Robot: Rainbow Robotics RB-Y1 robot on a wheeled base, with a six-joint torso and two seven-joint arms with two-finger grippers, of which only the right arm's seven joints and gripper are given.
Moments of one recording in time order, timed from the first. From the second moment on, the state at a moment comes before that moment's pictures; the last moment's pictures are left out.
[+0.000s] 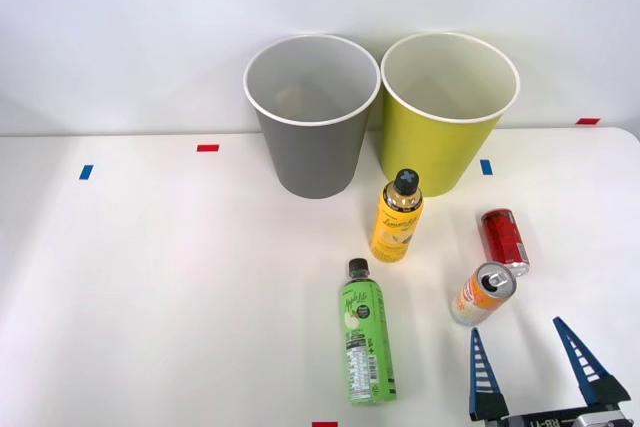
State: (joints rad) arm 0.70 -0.30 0.27 -1.73 -0.13 -0.77 1.58
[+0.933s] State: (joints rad) arm 0.53 -0.27 0.28 -1.73 -0.13 -0.57 1.56
